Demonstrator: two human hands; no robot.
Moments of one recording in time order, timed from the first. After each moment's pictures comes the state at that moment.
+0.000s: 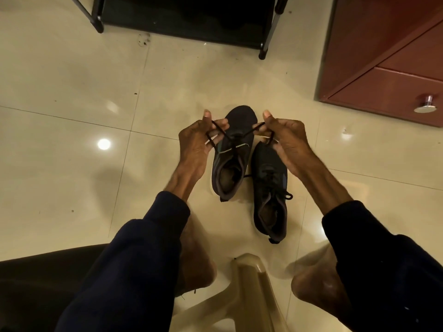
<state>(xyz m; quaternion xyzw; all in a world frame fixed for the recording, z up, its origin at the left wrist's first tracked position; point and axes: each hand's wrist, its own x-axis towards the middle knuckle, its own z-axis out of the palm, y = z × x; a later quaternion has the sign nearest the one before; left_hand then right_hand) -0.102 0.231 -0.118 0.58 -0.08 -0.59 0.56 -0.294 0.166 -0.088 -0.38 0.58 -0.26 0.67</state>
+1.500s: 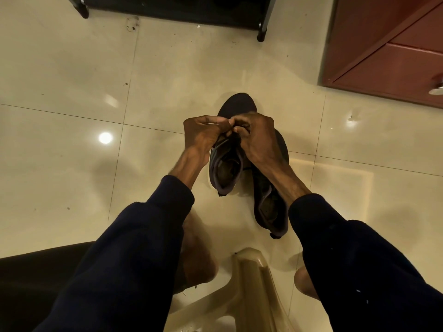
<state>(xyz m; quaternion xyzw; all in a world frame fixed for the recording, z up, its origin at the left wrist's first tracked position) -0.118 0.214 -0.140 0.71 -0.14 -0.54 0.43 -0.259 0.187 -0.135 -0.71 0.54 -0.20 0.40</state>
